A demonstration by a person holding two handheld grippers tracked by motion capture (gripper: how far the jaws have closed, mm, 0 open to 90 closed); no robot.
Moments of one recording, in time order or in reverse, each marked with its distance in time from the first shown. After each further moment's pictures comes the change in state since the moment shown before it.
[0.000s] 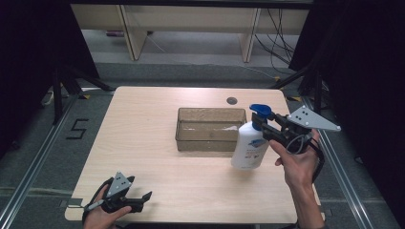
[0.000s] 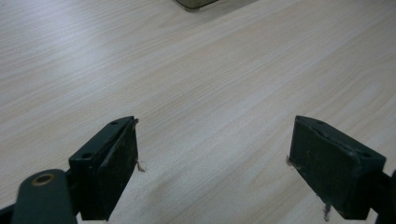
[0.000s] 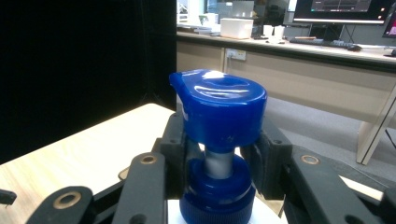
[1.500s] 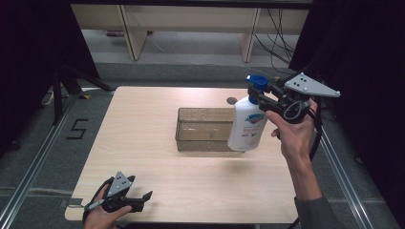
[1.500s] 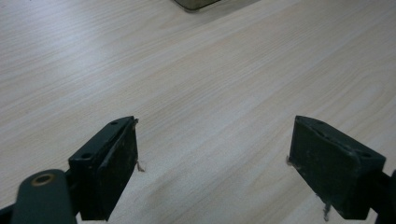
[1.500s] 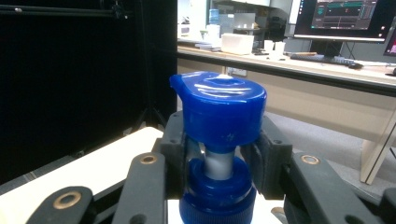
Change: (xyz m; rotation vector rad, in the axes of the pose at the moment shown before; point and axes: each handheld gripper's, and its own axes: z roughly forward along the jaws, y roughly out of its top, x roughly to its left) left arm 0.001 0.001 0.000 0.011 0.001 0.014; right arm -0.012 0.057 0.032 -0.040 0.005 -0.016
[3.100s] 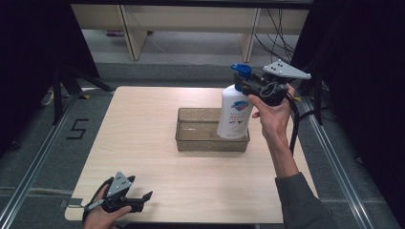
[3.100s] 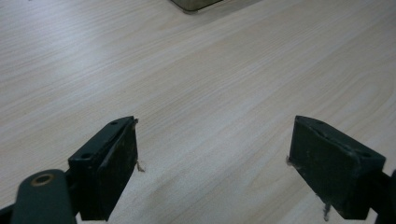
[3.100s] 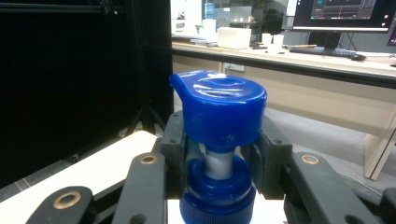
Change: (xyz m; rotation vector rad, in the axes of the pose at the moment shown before) left arm 0.000 0.000 -0.001 -0.003 -0.004 -0.002; right arm -0.008 0.000 0.061 0.028 -0.007 0.047
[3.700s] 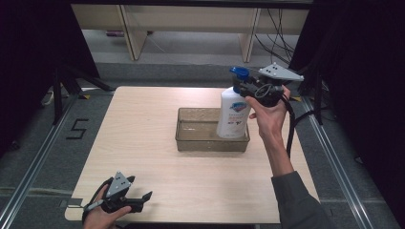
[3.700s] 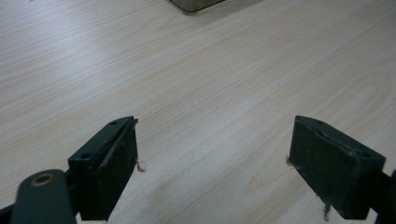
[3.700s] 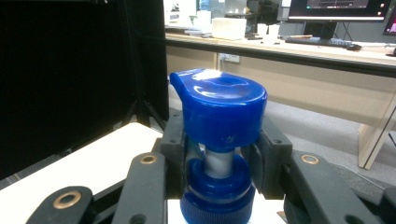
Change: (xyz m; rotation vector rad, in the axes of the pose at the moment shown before) left arm -0.001 0.000 0.000 -0.016 -0.001 -0.013; right arm -0.007 -0.015 0.013 0.022 -0.021 -0.007
